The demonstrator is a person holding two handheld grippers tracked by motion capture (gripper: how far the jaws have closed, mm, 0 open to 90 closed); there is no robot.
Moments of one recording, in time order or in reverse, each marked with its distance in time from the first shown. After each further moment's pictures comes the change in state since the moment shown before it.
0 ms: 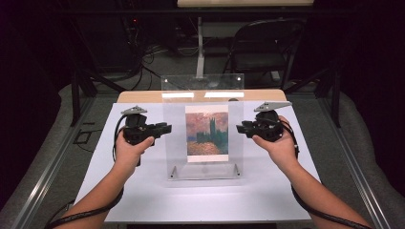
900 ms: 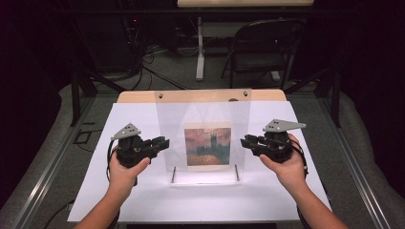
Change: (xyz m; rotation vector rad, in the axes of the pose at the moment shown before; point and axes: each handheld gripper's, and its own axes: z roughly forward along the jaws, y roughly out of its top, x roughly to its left) left arm -0.038 -0.043 -0.033 -0.095 -0.016 0.072; right arm 0.032 -0.035 -0.039 -0.093 0.032 -0.033
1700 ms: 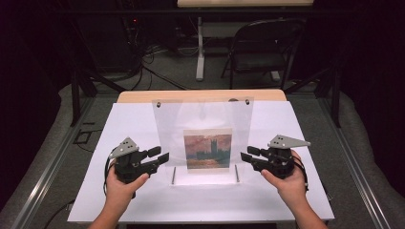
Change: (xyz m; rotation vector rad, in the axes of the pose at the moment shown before) left arm -0.007 -0.036 -0.011 -0.027 0.029 0.032; right arm 0.007 -0.043 -0.004 -0.045 0.040 0.067
